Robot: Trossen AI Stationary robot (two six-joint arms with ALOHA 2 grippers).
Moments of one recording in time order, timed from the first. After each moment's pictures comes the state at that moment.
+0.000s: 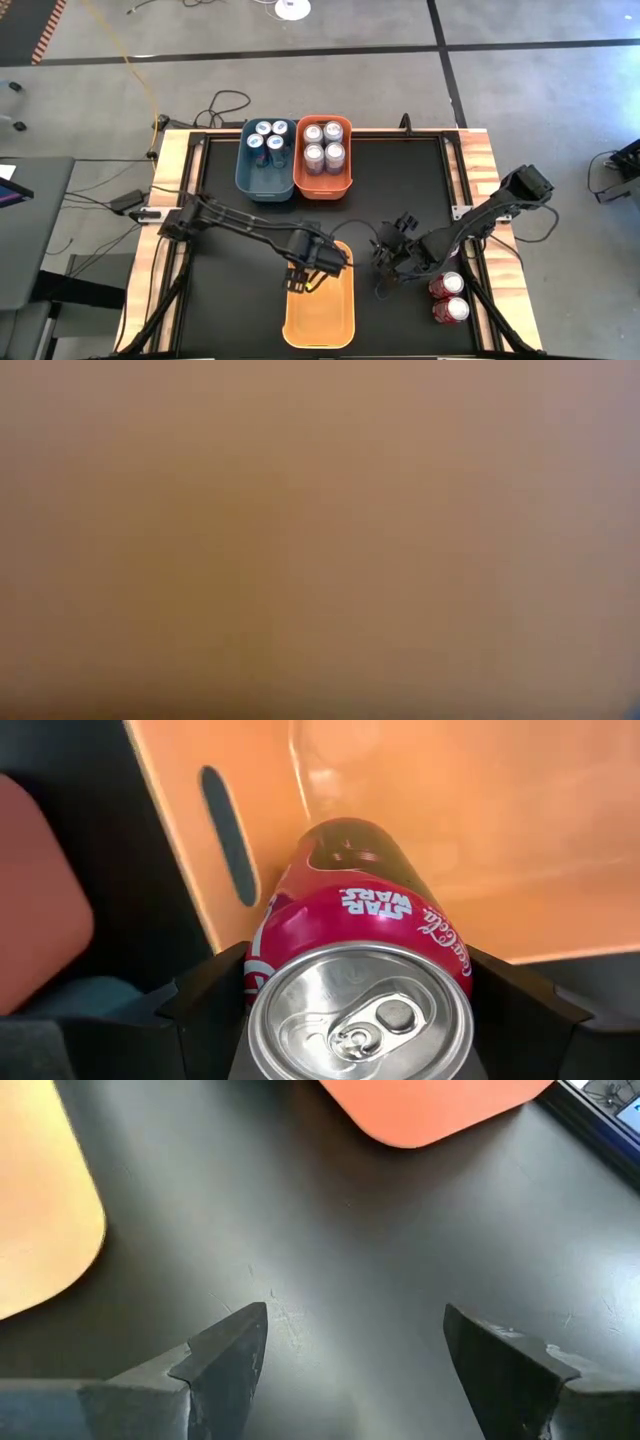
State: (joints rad) left arm -0.31 2.15 2.14 -1.51 -0.17 -0.03; right arm 0.52 1.51 0.83 -0.62 0.83 0.97
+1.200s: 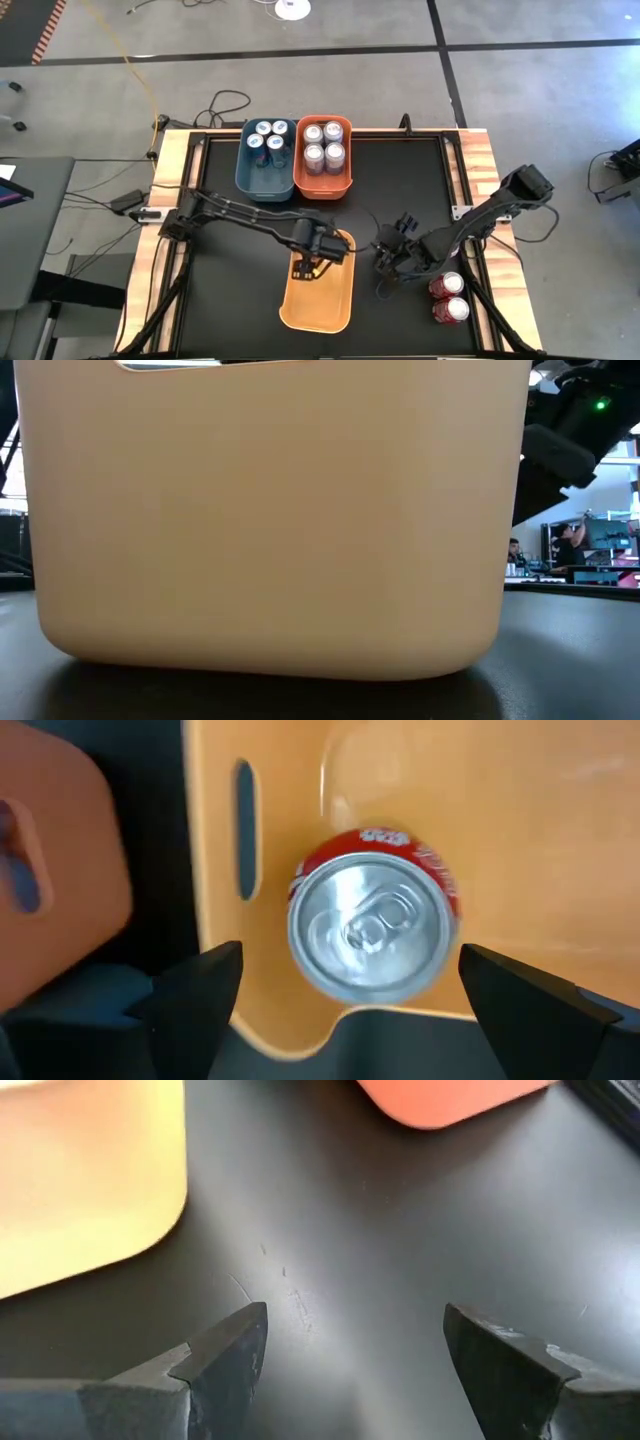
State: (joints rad) left arm -0.25 2.08 2.03 -1.39 -0.21 -0.13; right arm 0.52 1.49 0.83 -0.63 0.77 0.94
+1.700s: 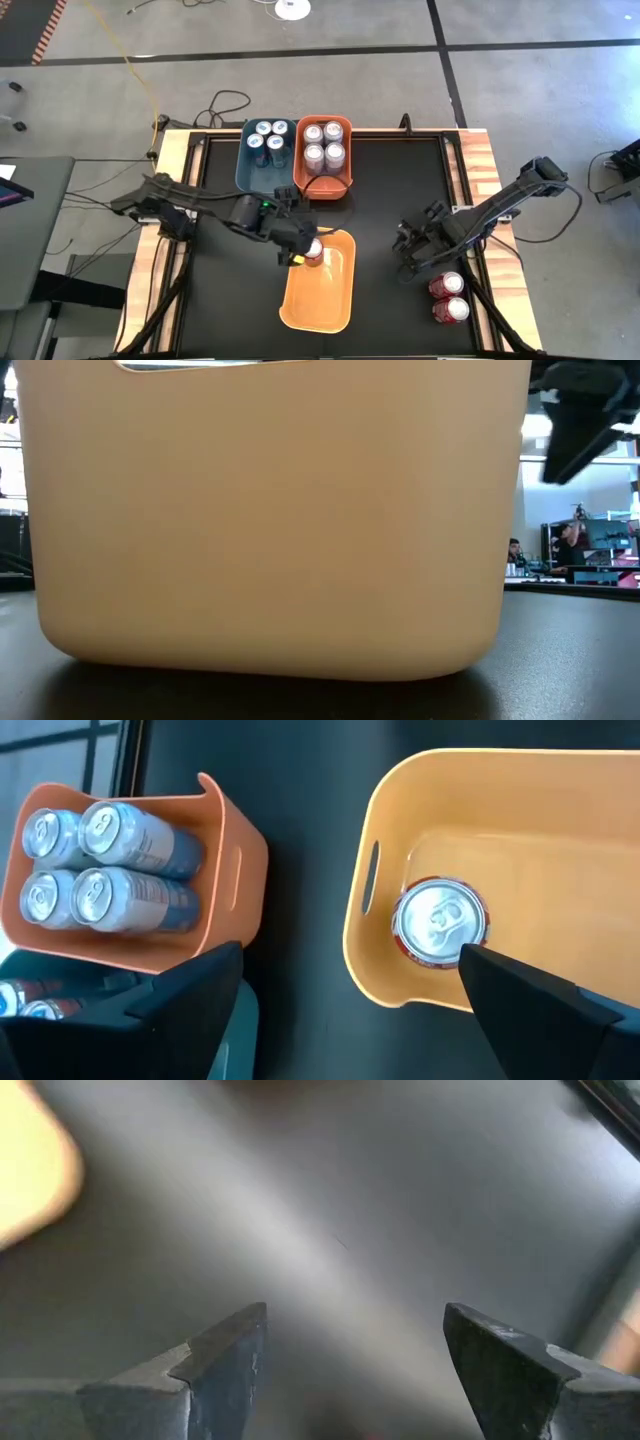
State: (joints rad) left arm -0.30 1.73 1.87 -1.25 -0.47 -0.21; right arm 0.52 1.30 1.03 -1.35 0.54 1.31
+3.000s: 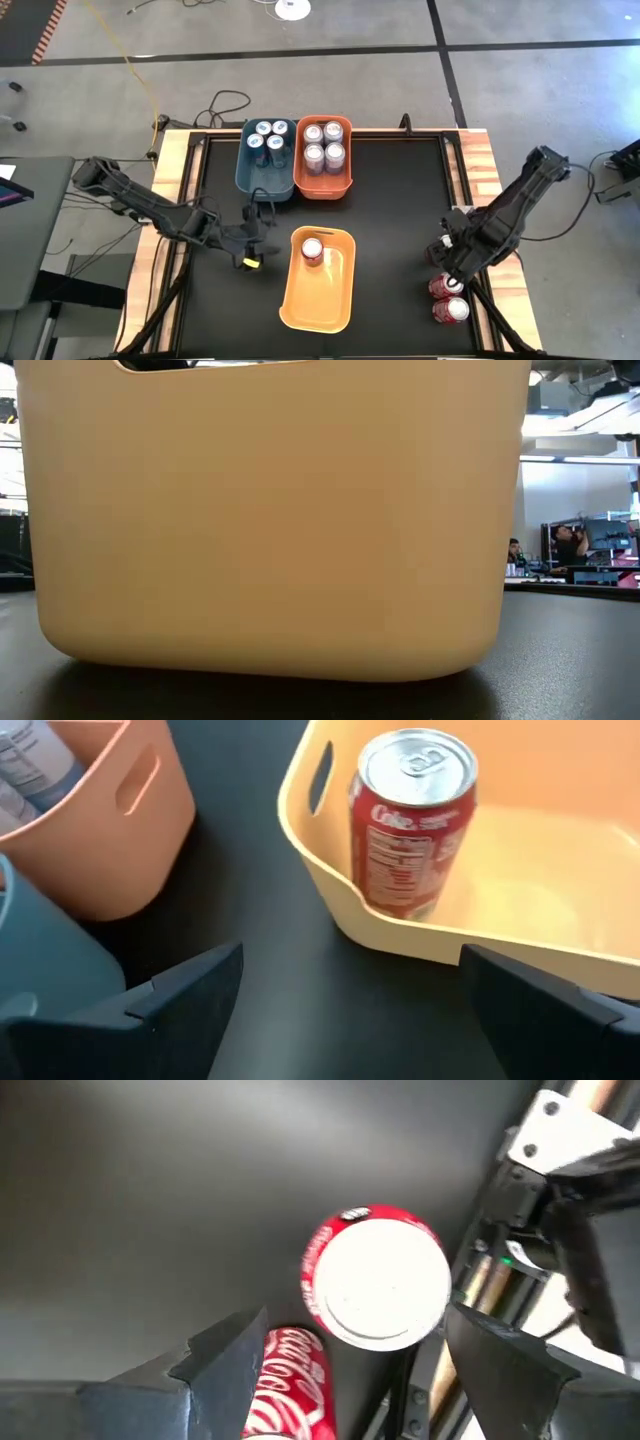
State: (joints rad) left arm -0.41 1.12 0.66 -0.23 -0.48 -0.27; right arm 0.80 1.15 1.05 -1.56 0.16 1.96
